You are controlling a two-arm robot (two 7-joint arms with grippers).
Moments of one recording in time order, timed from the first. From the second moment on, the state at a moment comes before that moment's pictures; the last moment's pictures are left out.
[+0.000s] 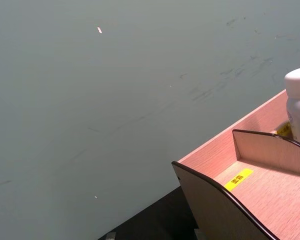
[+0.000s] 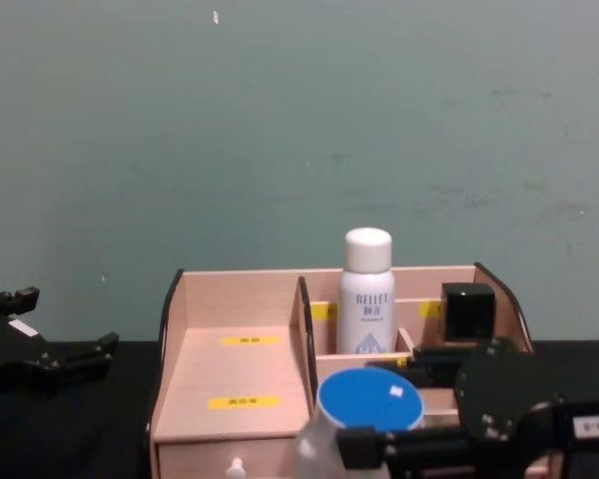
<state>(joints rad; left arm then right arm) -0.20 0.60 0.45 -1.41 -0.25 -0.12 0.03 0.36 0.67 -0.66 -1.63 0.49 0.11 0.71</state>
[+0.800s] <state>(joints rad) -0.20 0.60 0.45 -1.41 -0.25 -0.12 0.03 0.48 0.46 -0.67 -1.45 0.39 0.07 0.64</state>
